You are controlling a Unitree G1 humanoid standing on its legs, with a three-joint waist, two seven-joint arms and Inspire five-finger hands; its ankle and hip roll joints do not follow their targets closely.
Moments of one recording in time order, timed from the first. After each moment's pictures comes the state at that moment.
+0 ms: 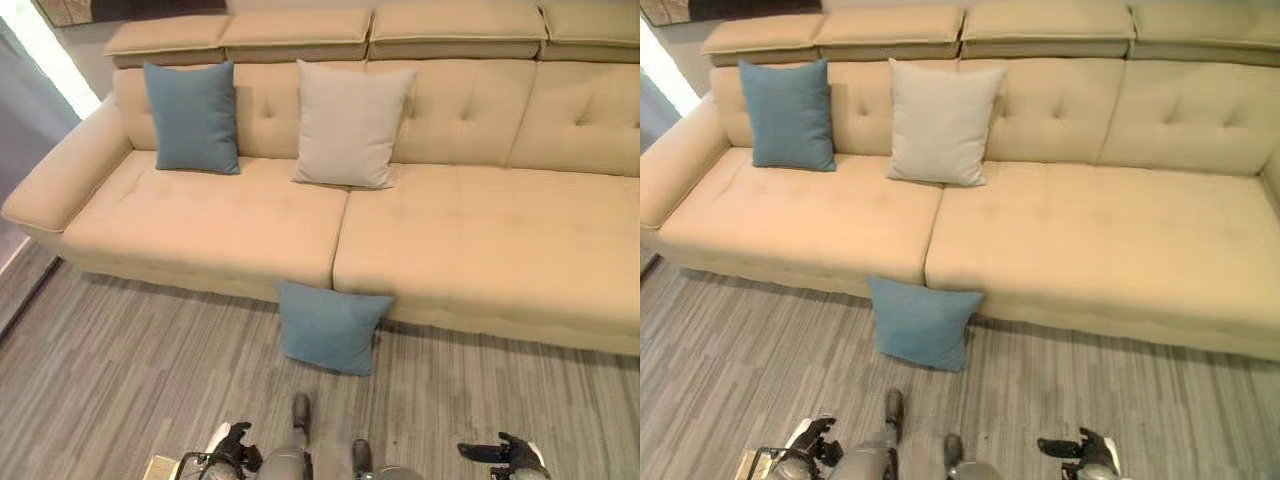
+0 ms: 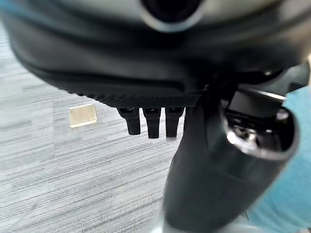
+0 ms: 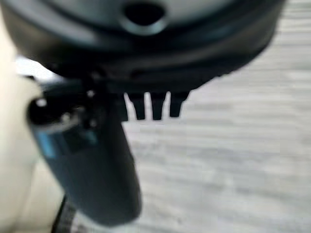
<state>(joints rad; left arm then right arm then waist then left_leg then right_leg) -0.14 0.22 -0.38 1.32 0.06 -0.06 0.25 -0.12 -0.41 0.11 1.33 0.32 -0.08 -0.20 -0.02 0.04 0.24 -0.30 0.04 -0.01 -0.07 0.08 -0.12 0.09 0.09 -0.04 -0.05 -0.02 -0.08</state>
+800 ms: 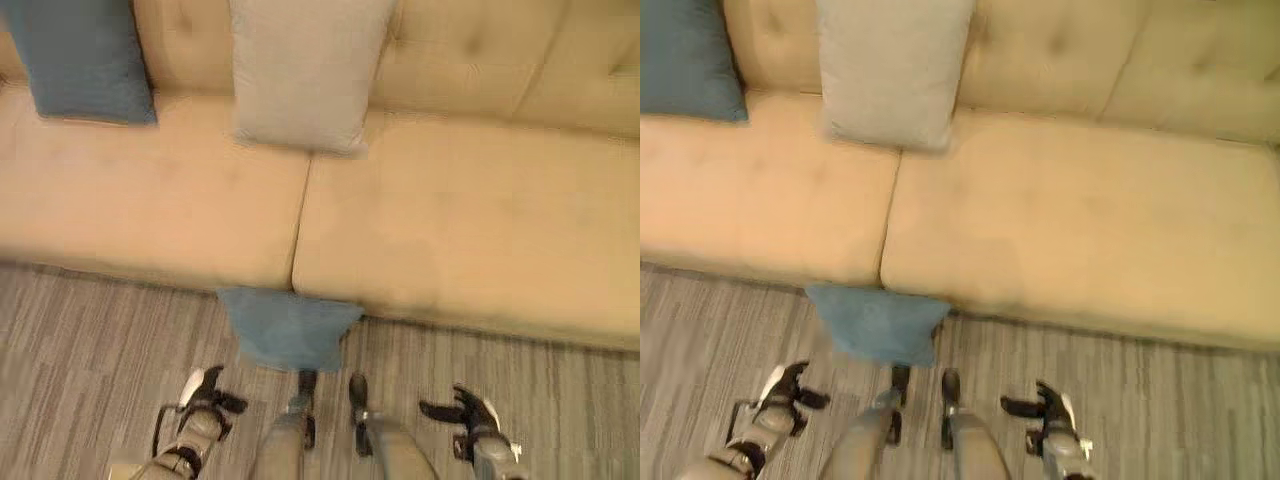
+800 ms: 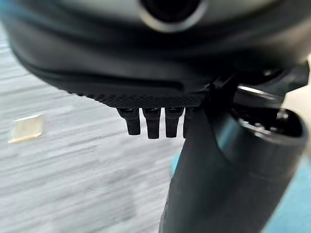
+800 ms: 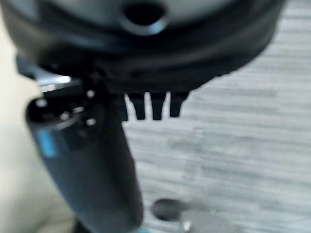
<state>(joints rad) -0.33 0.30 -0.31 1.27 -0.03 -0.08 0.31 -0.20 -0.33 0.19 1.13 0.36 -0.11 -0.18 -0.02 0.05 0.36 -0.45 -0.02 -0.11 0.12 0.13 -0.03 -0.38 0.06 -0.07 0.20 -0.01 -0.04</state>
